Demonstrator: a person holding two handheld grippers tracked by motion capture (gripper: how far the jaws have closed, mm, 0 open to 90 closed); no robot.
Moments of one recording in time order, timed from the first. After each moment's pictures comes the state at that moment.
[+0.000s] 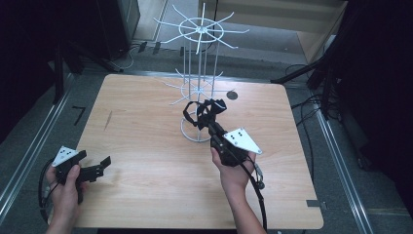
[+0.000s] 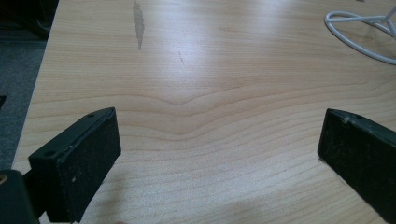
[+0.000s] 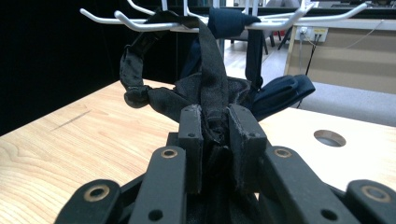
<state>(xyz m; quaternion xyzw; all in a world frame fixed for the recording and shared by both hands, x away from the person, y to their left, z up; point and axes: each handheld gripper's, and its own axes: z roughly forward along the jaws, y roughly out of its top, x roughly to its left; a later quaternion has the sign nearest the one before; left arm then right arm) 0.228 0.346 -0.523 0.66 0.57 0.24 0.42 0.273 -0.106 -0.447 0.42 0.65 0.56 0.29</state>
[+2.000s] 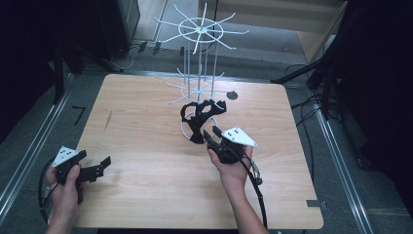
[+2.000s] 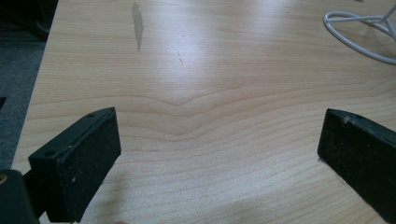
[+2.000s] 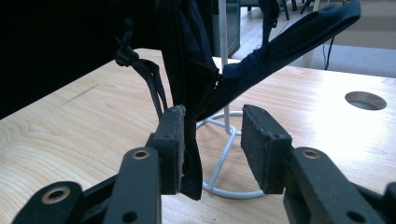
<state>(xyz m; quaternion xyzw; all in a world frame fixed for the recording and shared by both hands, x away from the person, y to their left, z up) 0.227 0.346 -0.523 0.66 0.57 0.24 0.42 0.291 -0.106 -0.472 0.43 0.68 0.54 0.23</state>
